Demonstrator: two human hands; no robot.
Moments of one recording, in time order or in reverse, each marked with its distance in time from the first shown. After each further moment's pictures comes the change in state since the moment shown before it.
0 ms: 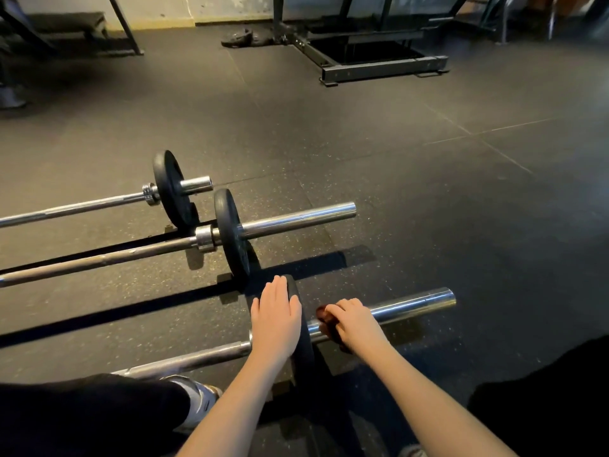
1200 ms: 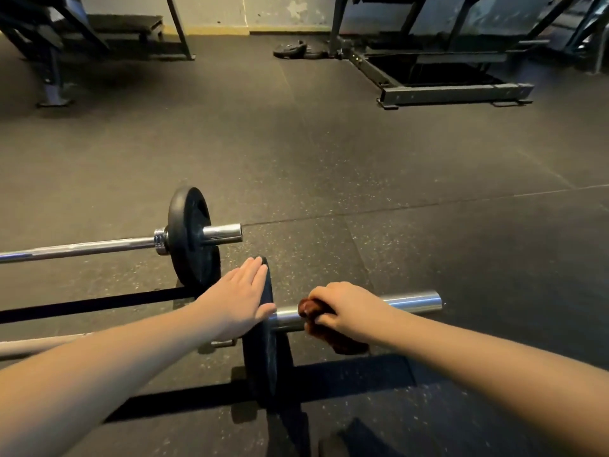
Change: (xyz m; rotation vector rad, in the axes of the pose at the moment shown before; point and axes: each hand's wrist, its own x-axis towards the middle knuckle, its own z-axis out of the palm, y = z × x) left_hand 0.280 -0.074 -0.136 0.751 -0.342 0.284; right_hand 0.276 -0.067 -0.144 -0.050 -0.201 -0.349
